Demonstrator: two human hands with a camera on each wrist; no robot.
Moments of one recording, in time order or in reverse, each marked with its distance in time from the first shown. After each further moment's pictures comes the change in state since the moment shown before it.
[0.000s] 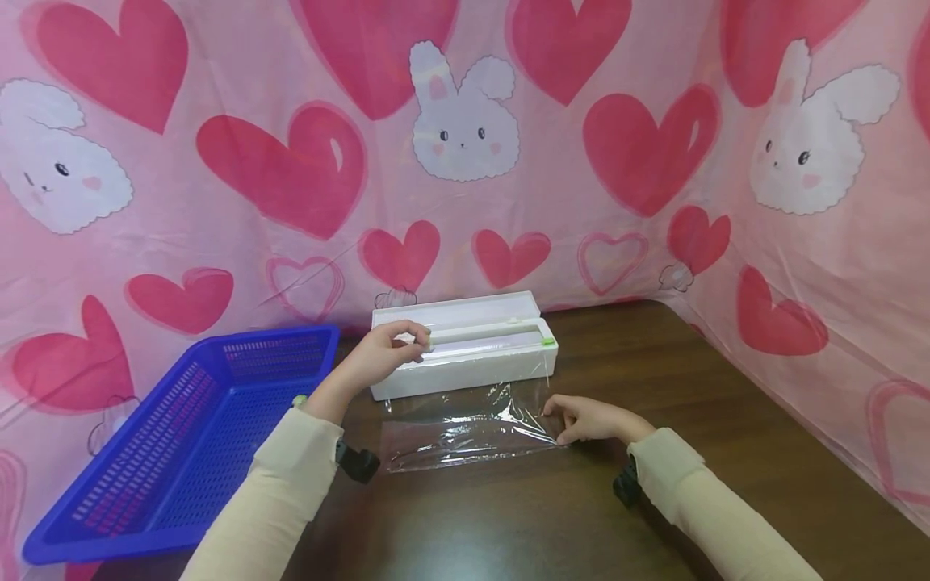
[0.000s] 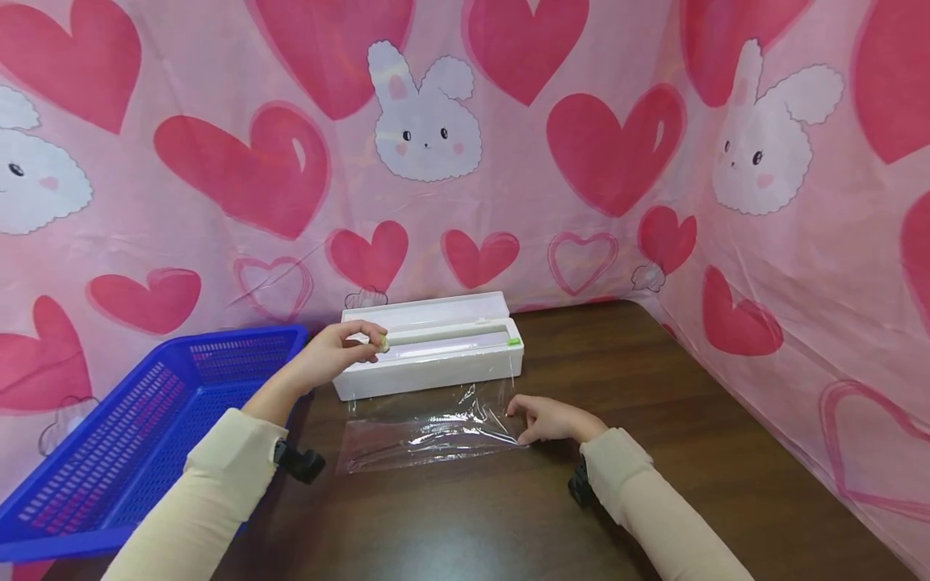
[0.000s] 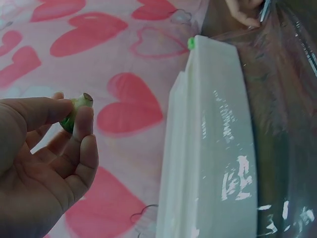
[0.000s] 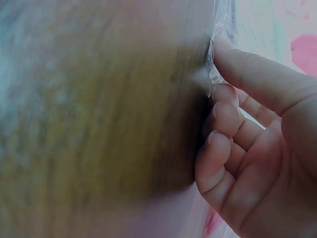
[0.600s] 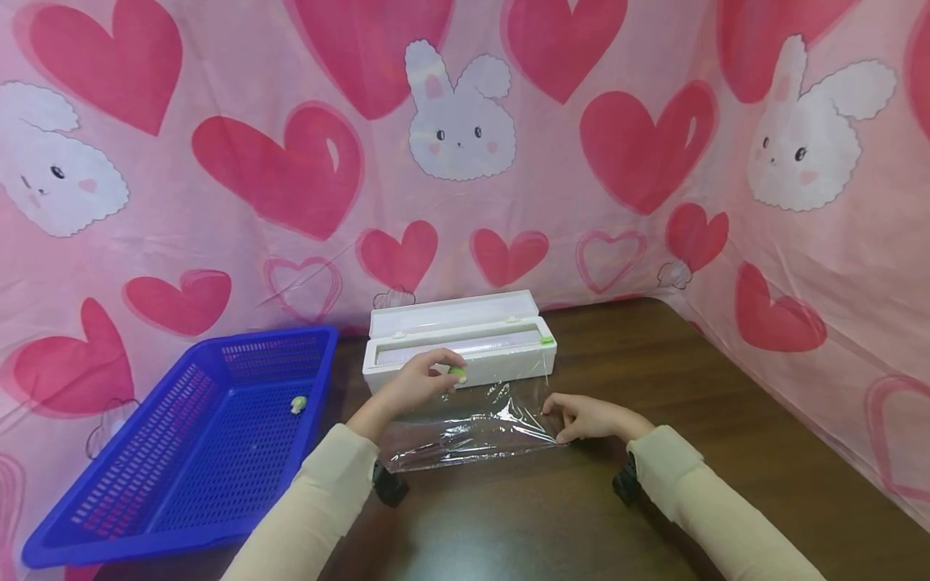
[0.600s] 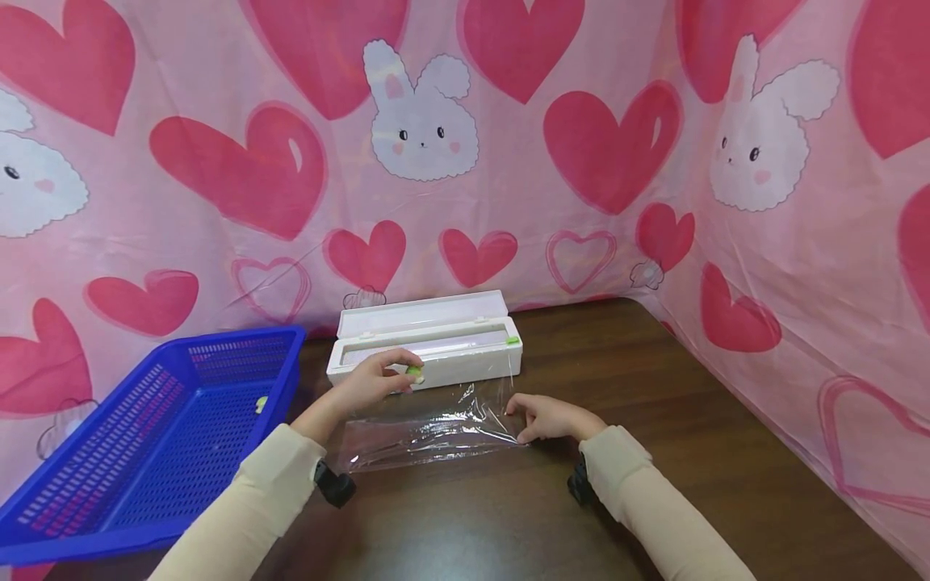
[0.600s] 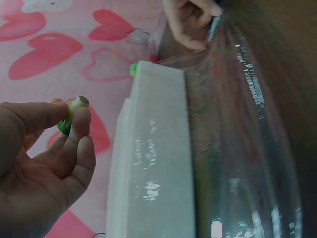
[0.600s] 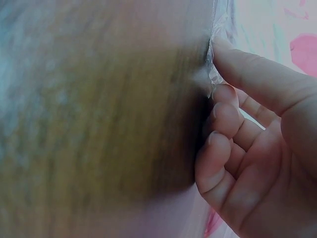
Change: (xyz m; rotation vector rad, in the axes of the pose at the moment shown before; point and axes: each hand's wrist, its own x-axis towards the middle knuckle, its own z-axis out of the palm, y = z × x) left_hand 0.008 -0.028 0.057 -0.069 -0.104 0.009; right_hand -0.001 0.000 -0.001 0.006 0.003 0.003
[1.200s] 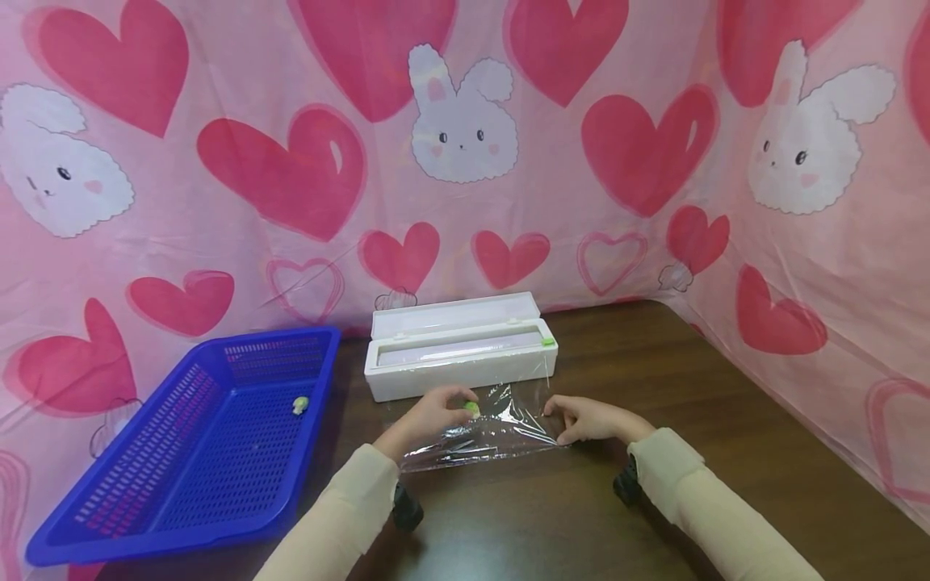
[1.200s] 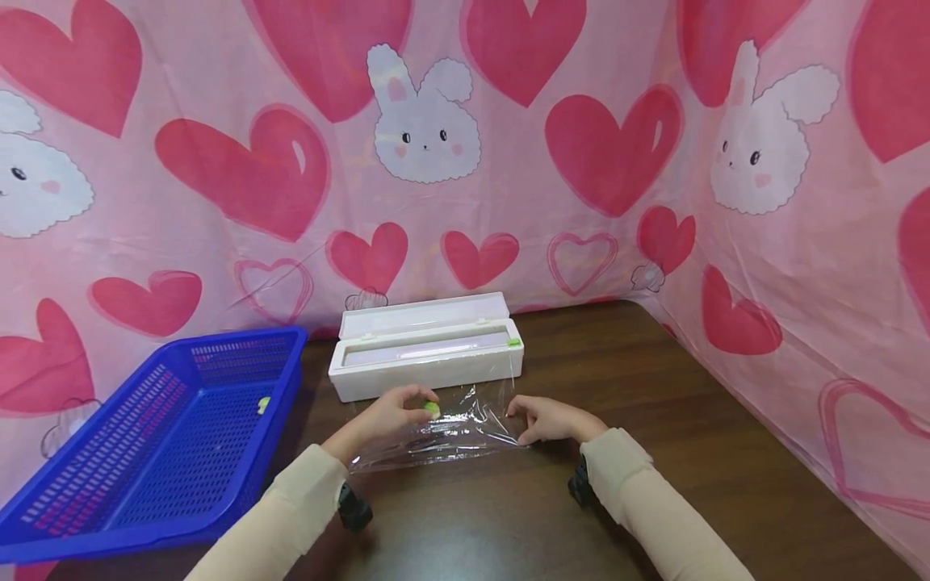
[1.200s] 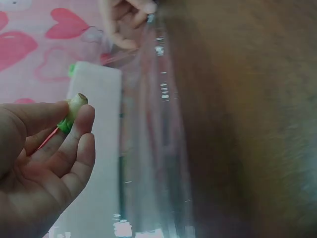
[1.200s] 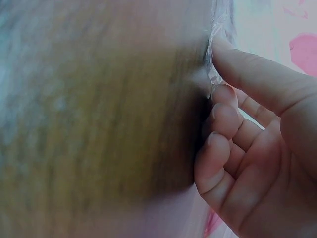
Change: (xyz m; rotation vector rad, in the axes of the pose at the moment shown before) left_hand -0.007 -0.039 0.039 -0.009 -0.055 -0.190; right_hand 0.001 0.000 0.001 0.004 0.000 0.017
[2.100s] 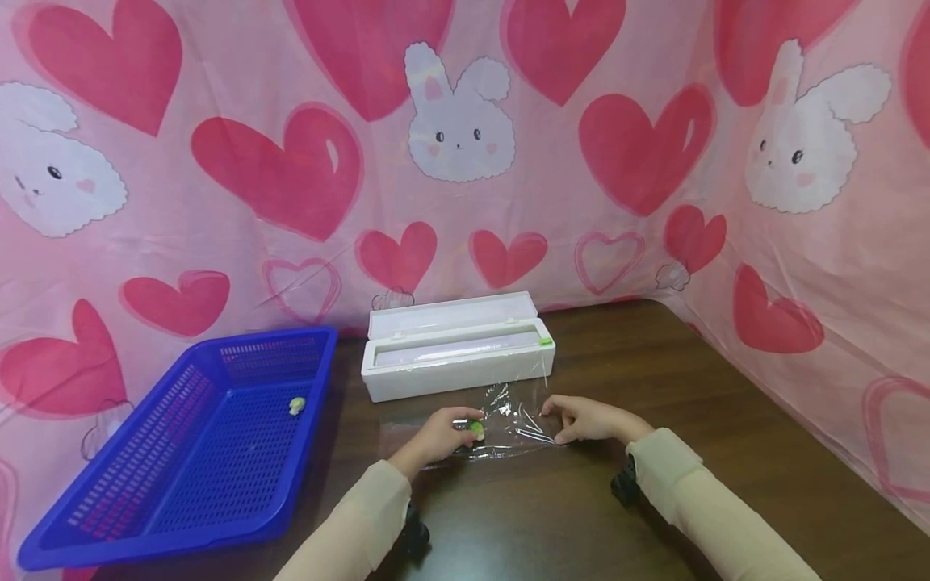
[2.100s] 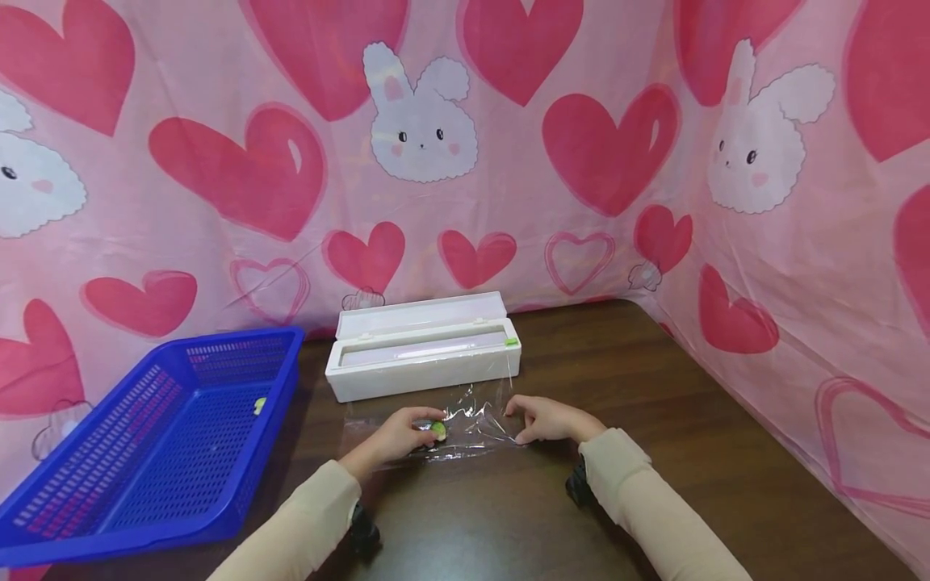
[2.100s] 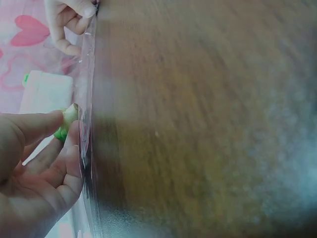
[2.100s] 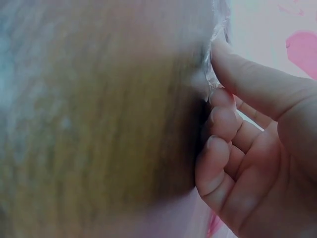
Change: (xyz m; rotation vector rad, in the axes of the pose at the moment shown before) left_hand 0.005 -0.027 0.033 0.086 0.074 -0.016; right_hand -0.002 0.000 0.000 -0.014 0.008 -0.030
